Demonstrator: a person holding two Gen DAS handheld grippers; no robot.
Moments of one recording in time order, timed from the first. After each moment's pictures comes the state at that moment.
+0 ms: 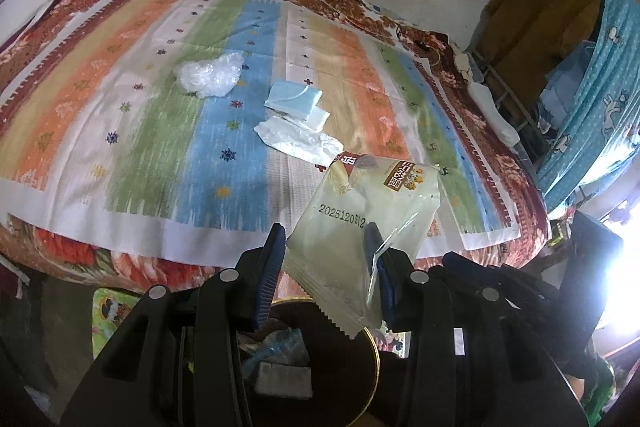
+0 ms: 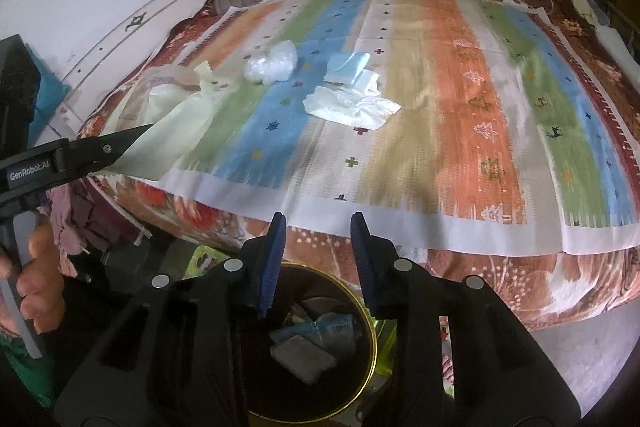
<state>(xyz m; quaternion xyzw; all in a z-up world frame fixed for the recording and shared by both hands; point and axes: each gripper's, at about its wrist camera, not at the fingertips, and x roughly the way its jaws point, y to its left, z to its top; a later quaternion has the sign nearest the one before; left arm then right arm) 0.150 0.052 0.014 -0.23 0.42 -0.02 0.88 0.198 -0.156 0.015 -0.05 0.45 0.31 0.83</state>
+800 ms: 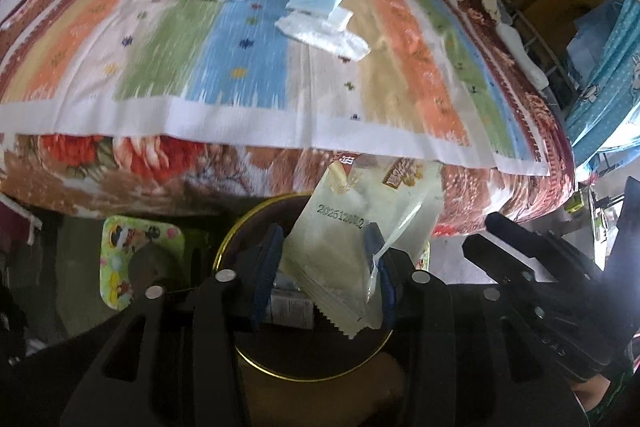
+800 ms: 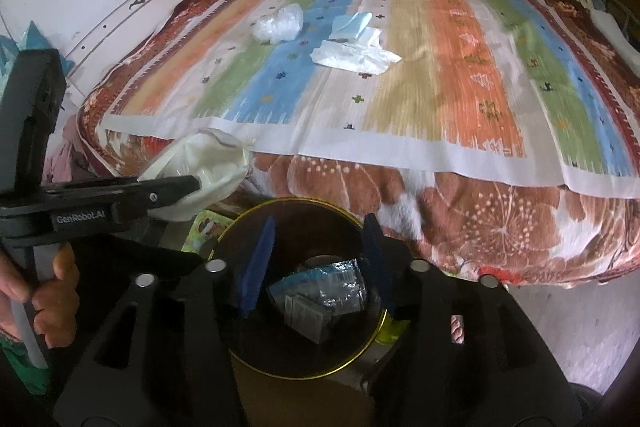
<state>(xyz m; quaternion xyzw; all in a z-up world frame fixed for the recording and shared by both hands) 0.102 0.015 -0.048 -0.21 0.53 0.00 0.82 0.136 -0.178 -0.011 -0.05 0.48 0.31 0.82</state>
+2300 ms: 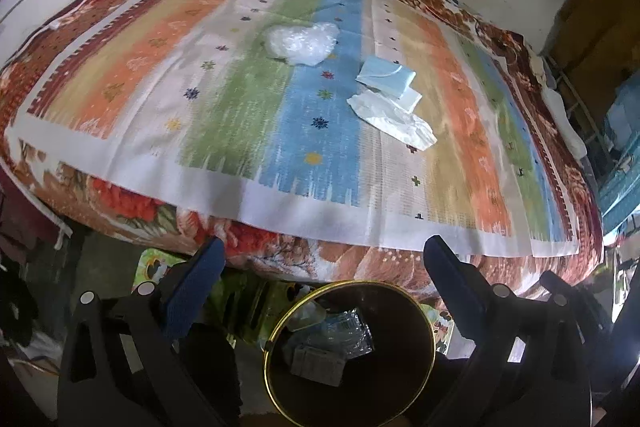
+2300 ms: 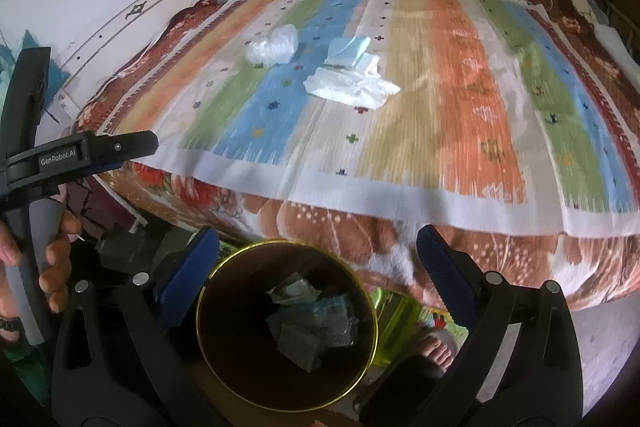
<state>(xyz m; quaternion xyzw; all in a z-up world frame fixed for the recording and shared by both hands) 0.138 0.082 -0.019 -0.22 0.47 0.11 0.85 0.183 -0.158 0.001 -0.06 0.46 0.31 0.83</state>
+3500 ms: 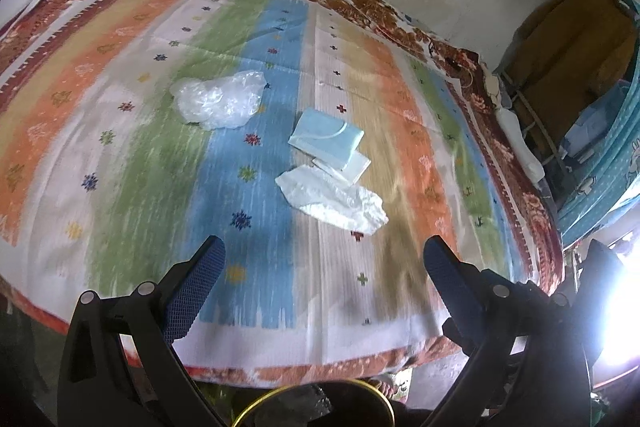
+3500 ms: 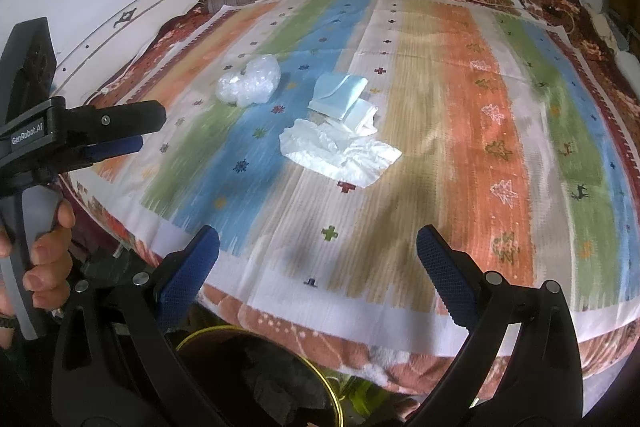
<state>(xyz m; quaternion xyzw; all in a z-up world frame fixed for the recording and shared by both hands) 0.261 0.104 -0.022 -0.26 0.42 0.01 0.87 0.301 -0.111 -0.012 -0.07 0.45 0.32 0.83</state>
